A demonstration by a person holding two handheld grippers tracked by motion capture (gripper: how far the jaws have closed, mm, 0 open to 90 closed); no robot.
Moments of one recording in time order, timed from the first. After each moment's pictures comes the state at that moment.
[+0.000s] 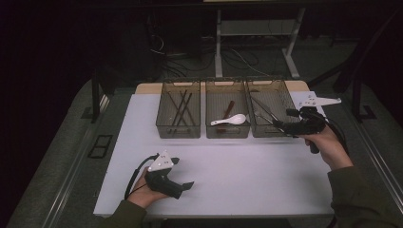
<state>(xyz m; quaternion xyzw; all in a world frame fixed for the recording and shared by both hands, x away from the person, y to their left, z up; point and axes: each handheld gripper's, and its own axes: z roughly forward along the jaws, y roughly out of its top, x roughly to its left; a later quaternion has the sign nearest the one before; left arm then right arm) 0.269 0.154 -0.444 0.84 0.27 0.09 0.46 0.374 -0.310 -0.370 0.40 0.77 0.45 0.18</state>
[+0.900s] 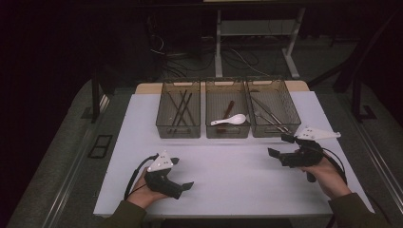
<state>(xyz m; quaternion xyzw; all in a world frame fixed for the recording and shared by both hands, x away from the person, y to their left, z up) 0.268 0.155 -0.443 0.84 0.27 0.09 0.47 0.302 -0.295 -0.408 0.37 0.78 0.48 0.16</state>
